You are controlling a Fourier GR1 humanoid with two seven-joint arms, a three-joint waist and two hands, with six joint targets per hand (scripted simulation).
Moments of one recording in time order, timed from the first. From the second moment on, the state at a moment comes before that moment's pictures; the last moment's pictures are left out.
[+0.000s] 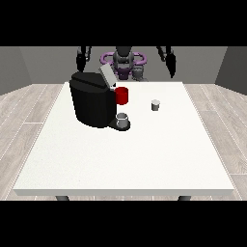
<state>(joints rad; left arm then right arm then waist) 0.01 0.09 0.04 -1.56 0.01 0.01 0.02 0.03 -0.08 0.02 -1.60 0.01 -0.02 -0.02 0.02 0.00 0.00</state>
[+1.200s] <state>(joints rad) -0.28 0.37 0.02 -1.36 -0.26 -0.18 -0.04 -0.11 -0.05 0.03 -1.53 0.15 -0.14 -0.01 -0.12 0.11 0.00</state>
